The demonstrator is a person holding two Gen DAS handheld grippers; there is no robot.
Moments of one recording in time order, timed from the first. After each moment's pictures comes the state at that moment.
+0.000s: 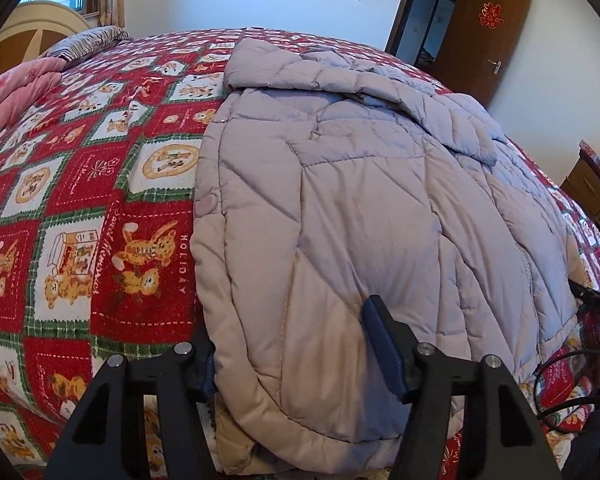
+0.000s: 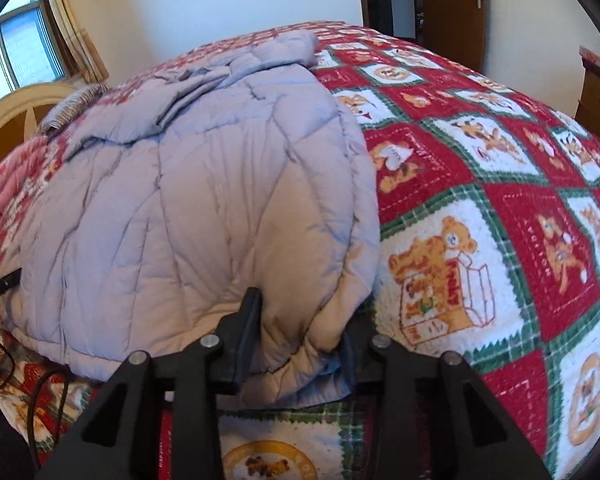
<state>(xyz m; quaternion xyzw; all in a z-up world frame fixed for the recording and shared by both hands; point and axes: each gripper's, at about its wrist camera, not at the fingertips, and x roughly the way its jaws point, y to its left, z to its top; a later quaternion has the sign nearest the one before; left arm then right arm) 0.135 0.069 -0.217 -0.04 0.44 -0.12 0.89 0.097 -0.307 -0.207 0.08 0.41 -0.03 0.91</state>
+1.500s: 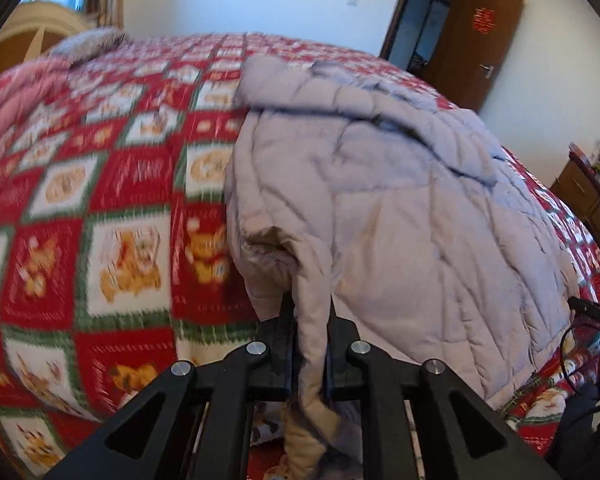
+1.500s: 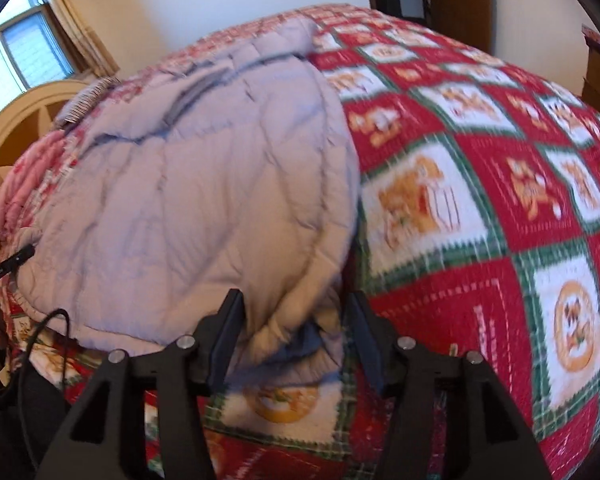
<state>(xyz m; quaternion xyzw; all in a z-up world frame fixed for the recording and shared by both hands) 0.125 0.115 -0.205 -0.06 0.44 -0.13 0.89 0.070 -0.320 -0.201 0.10 0.44 0.00 0.89</state>
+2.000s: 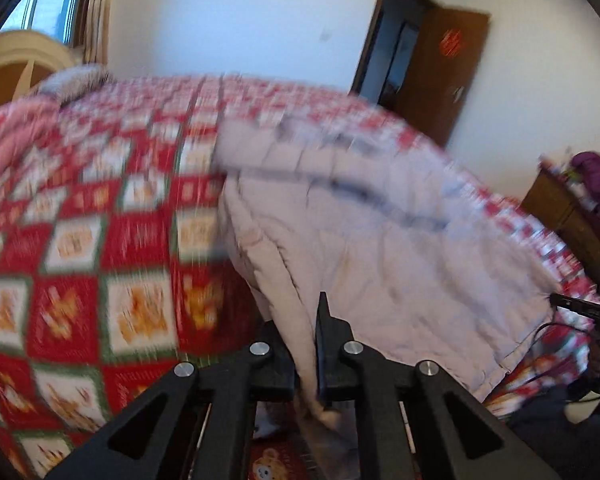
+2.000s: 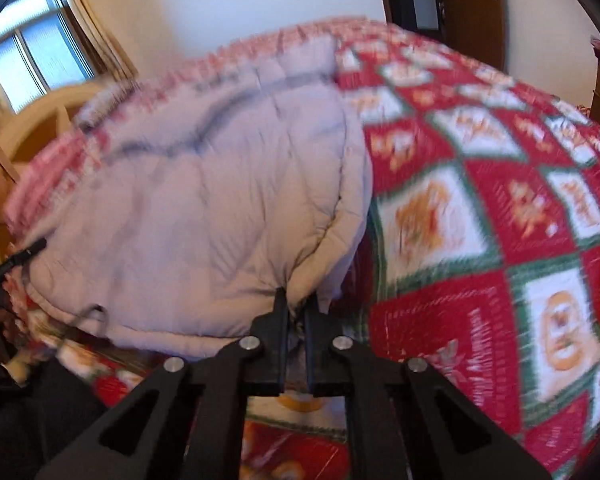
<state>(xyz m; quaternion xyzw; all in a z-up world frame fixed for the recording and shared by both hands) 0.091 0.117 -0.115 -0.05 0.34 -0.19 0.92 0.045 -0.325 -0.161 0.11 0.40 0.05 0.91</state>
